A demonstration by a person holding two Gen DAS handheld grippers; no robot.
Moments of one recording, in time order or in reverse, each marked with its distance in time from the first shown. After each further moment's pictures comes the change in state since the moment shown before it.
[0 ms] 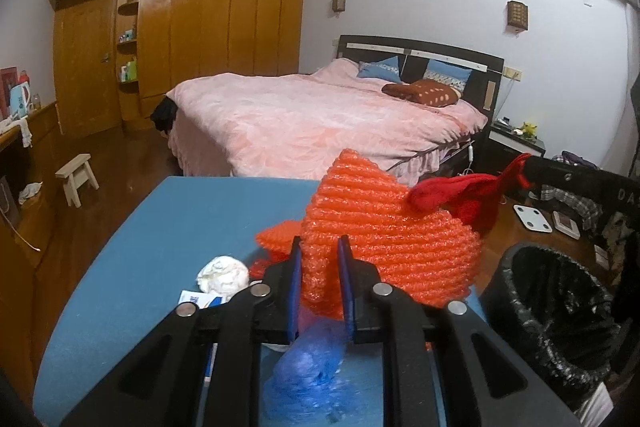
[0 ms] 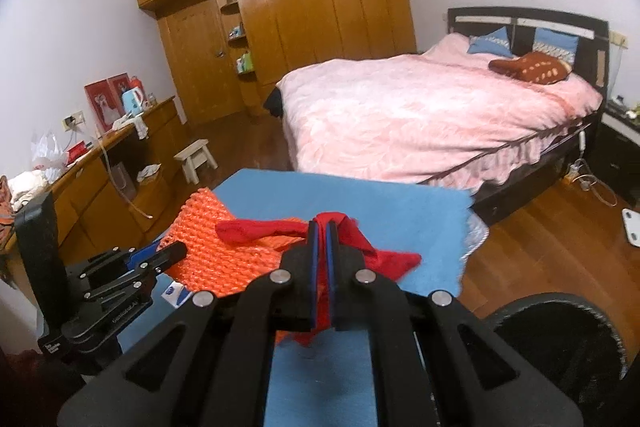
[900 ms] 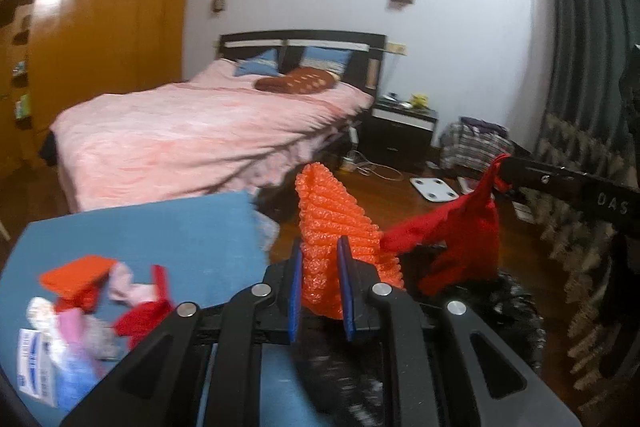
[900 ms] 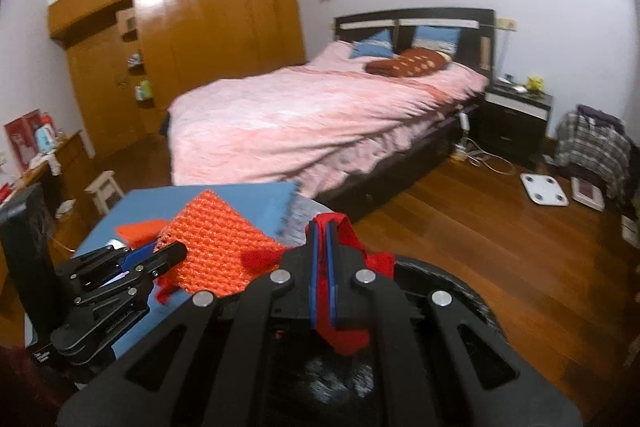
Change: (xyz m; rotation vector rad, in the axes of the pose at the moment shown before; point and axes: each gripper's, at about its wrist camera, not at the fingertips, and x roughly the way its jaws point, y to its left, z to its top) left arm 0.034 -0.215 0.006 0.183 0.028 -0.374; right arm -0.132 -0.144 -0.055 0.151 -0.034 -0.368
